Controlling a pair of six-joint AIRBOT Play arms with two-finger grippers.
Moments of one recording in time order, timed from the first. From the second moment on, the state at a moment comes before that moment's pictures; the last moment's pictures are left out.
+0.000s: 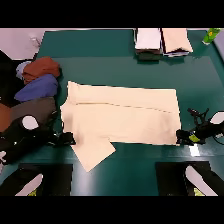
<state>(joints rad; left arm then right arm) -0.17 -0.88 0.42 1.06 -1.16 -1.60 -0.33 -0.91 0.46 -1.38 1.31 1.45</state>
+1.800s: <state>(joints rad) -0.33 -1.12 1.03 1.56 -0.97 -1.68 -0.21 -1.23 1.13 -1.39 1.35 1.48</state>
